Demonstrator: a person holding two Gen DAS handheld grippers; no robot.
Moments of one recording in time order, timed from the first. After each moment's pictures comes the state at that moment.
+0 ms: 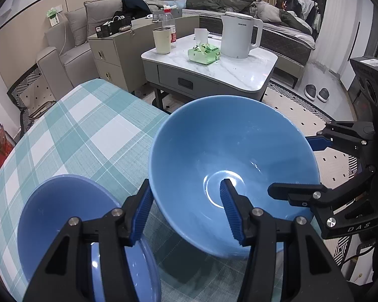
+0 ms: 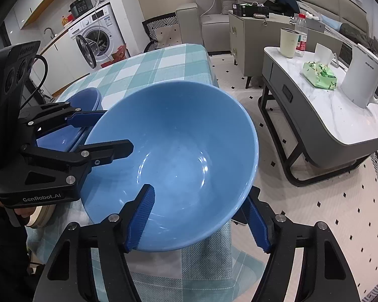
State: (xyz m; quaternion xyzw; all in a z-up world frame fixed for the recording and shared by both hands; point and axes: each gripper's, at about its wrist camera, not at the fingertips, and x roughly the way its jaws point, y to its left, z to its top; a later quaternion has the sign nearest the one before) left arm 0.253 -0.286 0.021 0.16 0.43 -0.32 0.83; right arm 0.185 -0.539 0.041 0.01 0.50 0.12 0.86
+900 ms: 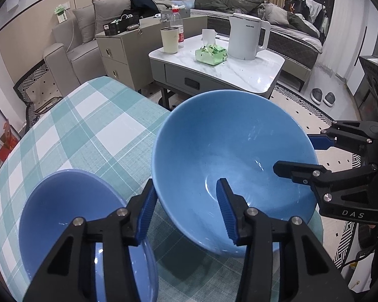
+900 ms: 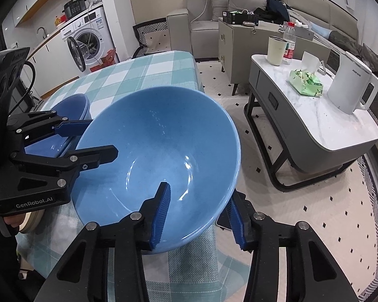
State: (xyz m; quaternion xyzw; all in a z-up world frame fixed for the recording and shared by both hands) left arm 0.248 -0.285 0.024 0.15 0.43 -0.30 0.84; right arm 0.186 -0.544 0.047 -0.02 0.48 0.08 0.87
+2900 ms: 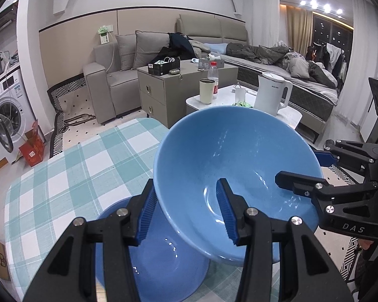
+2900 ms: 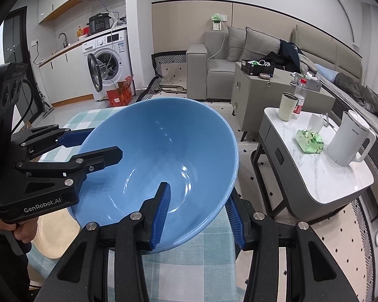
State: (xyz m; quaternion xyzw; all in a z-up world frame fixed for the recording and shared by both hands) left arm 0.234 -0.203 0.112 0.07 0.33 -0.24 0.91; right arm 0.178 -0.472 0.154 -0.05 0.39 0.11 0.91
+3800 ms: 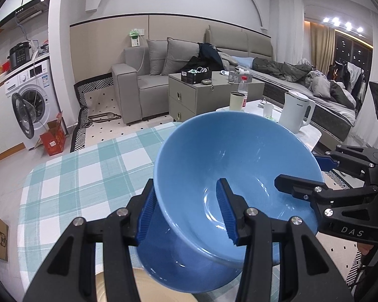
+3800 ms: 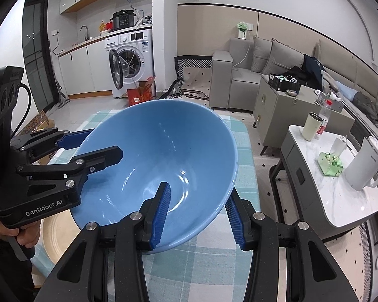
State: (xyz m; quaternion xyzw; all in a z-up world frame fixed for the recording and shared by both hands) left arm 0.224 -0.131 0.115 0.03 0.31 -0.17 0.93; right arm 0.191 -0.394 0.164 -0.08 0.37 0.16 0.91
